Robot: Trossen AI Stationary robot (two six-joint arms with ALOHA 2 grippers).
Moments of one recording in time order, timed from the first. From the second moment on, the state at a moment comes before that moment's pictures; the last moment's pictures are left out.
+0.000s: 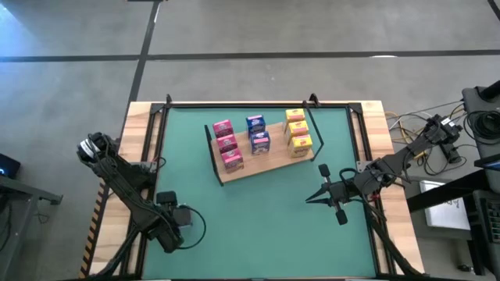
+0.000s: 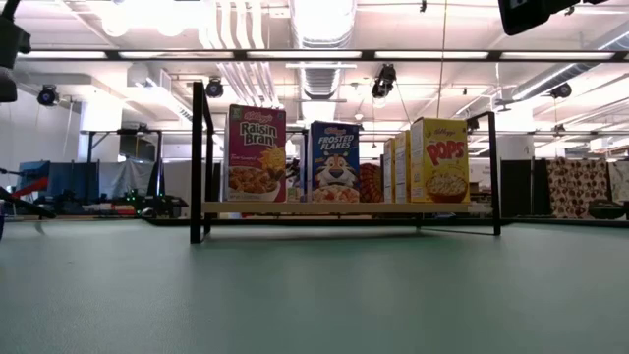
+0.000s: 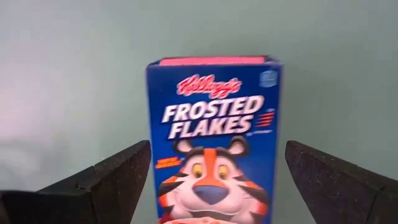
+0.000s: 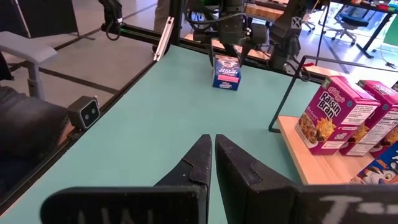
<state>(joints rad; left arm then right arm) -0.88 1.51 0.93 -1.04 -0.15 -1.07 0.55 0.85 0.56 -0.01 0.26 -0.04</state>
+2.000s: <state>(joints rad) -0.88 1.29 0.77 -0.92 -0.22 -1.23 0.55 0.85 0.55 -0.01 0.26 -0.03</state>
